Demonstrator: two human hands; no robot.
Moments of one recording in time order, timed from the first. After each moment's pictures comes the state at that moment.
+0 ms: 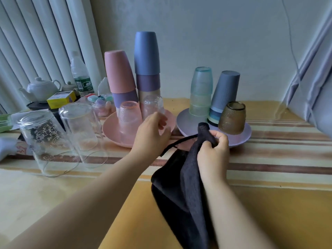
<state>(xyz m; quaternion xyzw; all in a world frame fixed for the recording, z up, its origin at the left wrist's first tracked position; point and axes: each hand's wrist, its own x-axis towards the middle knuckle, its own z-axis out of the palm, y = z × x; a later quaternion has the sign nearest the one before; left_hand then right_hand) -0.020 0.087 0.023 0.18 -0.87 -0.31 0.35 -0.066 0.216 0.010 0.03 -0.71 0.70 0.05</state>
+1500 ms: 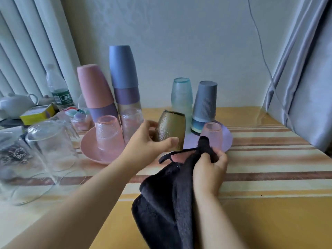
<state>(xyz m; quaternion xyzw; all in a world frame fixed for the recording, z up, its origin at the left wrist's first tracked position) -0.027 0.108 0.055 0.16 -0.79 -0.56 0.20 -0.091 0.226 0.000 -0.10 -0.64 0.76 0.10</state>
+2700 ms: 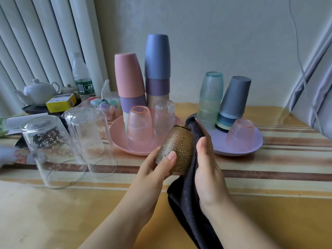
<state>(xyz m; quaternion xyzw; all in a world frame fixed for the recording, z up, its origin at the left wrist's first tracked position) 0.058 0.093 -0.006 0.10 -0.59 -0.77 0.20 -0.017 0.187 0.008 0.31 -0.56 0.76 -0.09</state>
